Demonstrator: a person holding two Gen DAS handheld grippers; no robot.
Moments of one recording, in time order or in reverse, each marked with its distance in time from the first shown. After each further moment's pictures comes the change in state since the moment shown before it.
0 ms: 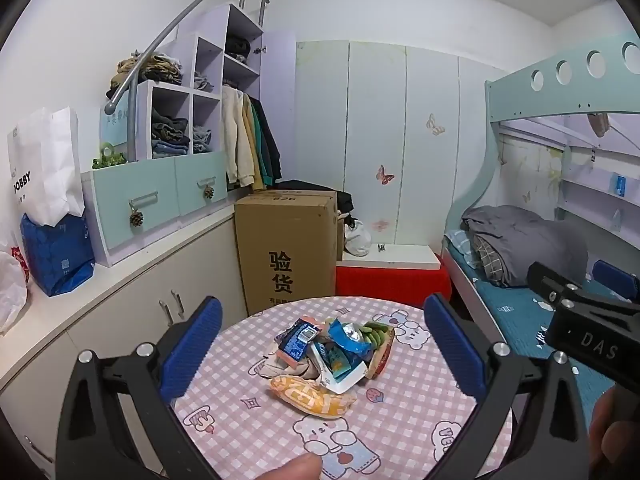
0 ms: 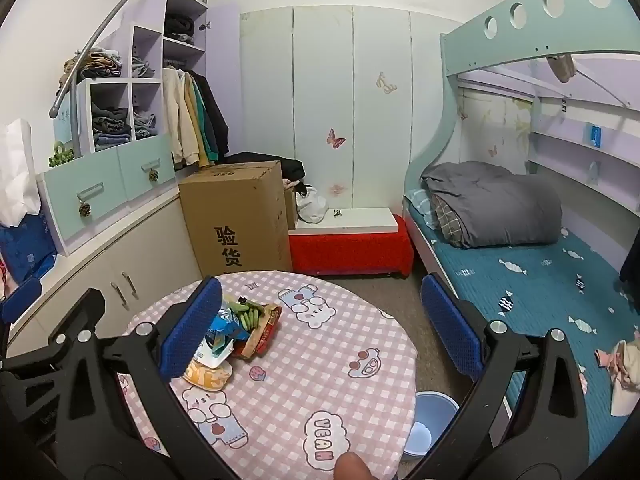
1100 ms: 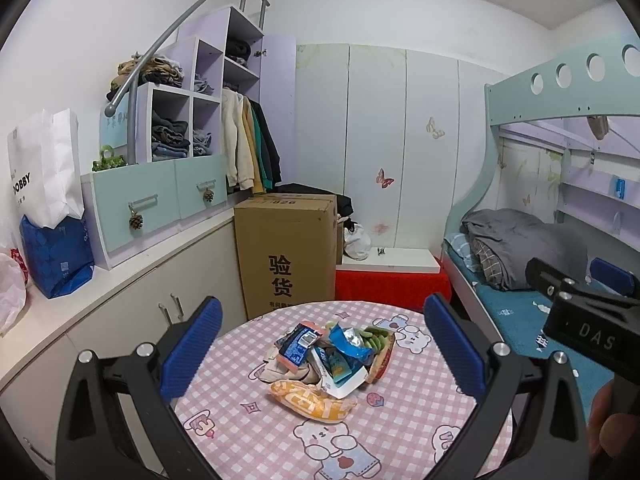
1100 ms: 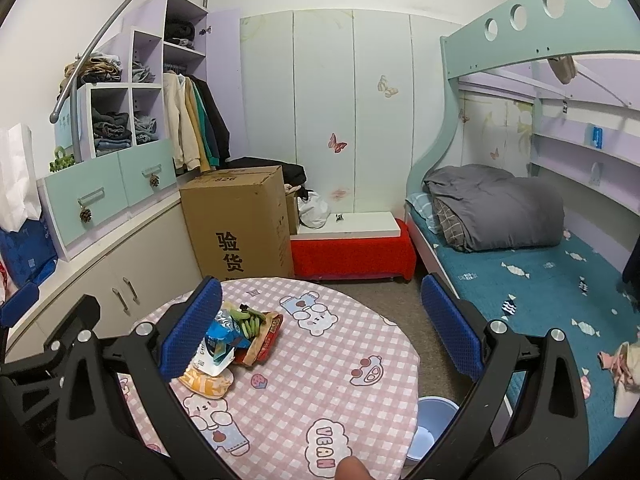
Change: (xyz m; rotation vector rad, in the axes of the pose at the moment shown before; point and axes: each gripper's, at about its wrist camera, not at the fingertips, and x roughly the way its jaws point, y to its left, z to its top) left arm 0.001 0.004 0.003 0.000 -0.016 -0.004; right arm 0.000 -0.001 0.008 0.002 -0.016 0.004
